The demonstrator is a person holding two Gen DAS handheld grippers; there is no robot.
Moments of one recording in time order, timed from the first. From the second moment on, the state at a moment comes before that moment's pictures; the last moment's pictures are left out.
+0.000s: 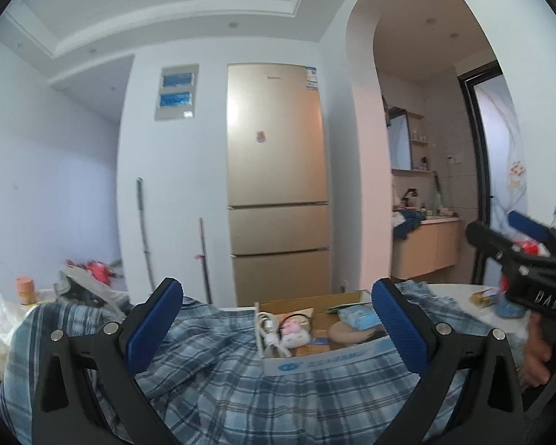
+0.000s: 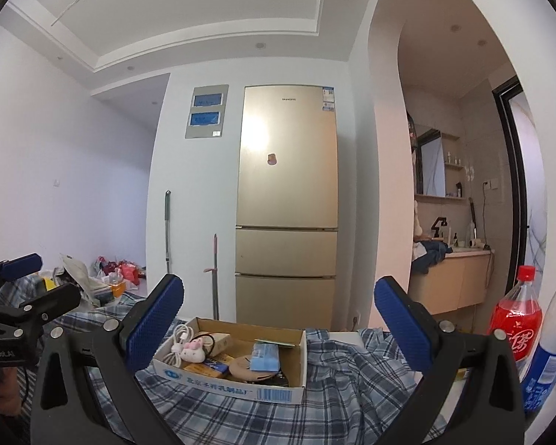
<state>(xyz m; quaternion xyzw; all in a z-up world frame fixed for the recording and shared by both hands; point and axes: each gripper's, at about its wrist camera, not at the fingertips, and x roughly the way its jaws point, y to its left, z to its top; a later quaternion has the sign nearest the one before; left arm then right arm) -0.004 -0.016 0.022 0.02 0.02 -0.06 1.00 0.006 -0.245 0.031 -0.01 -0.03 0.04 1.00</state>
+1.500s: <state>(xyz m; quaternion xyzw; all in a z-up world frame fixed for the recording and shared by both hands) 0.007 -0.012 0.003 0.02 0.03 -0.04 1.00 0.012 -0.251 0.018 0.00 -0.01 0.03 1.00</state>
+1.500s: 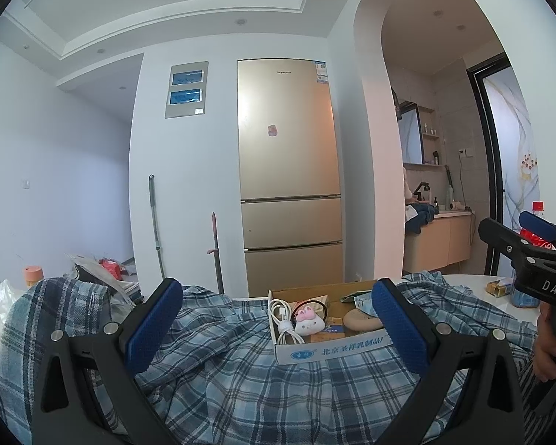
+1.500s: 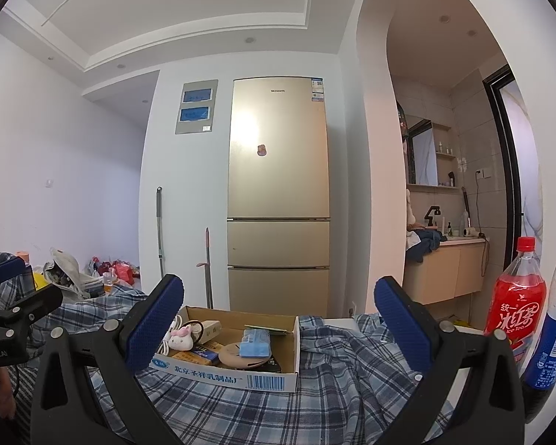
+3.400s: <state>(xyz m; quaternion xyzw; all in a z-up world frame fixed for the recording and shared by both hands) 0.005 -0.009 -0.001 0.02 0.04 -0.04 1.00 0.015 -0.250 0.013 -0.01 -0.01 0.04 1.00</state>
